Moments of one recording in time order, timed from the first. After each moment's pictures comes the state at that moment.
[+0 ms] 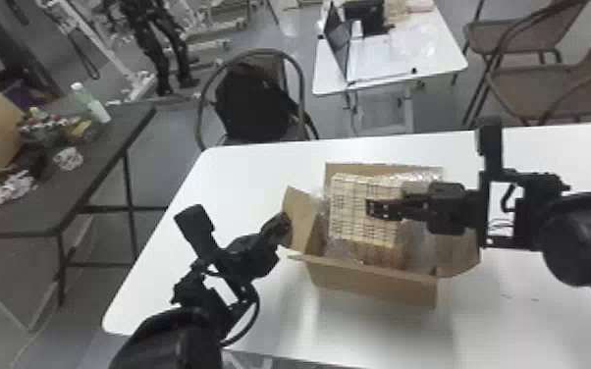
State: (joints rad) left arm 0.19 0.00 0.32 -1.88 0.38 0.51 -0.40; right arm -0.54 -0.07 0.48 -1.08 -0.51 0.42 1.12
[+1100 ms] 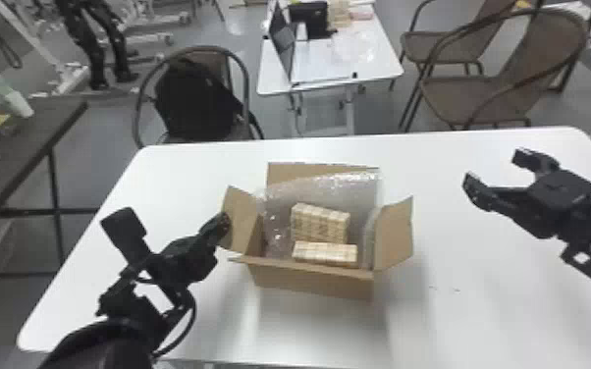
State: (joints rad) left arm 0.20 0.00 0.33 -1.88 0.40 0.49 -0.41; right arm 0.01 -0.12 -0.06 -1.78 -0.17 0.24 0.65
